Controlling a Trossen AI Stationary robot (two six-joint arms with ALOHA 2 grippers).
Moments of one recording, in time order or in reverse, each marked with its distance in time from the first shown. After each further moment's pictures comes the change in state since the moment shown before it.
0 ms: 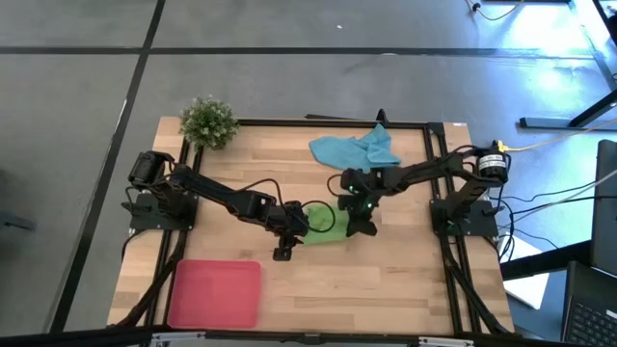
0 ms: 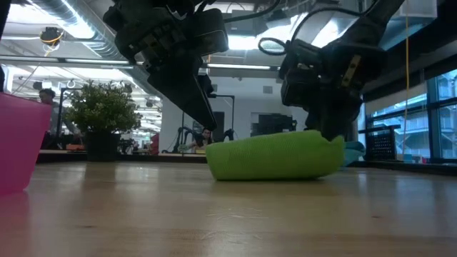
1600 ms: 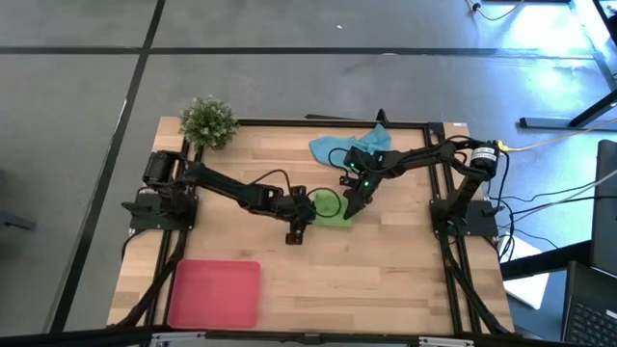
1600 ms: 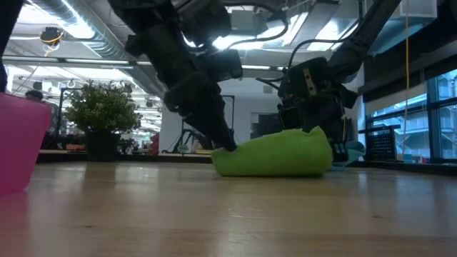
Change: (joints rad) left arm 0.107 0.100 0.000 0.117 -0.156 0.113; right arm -0.232 0.069 0.003 0.030 -0.234 0.463
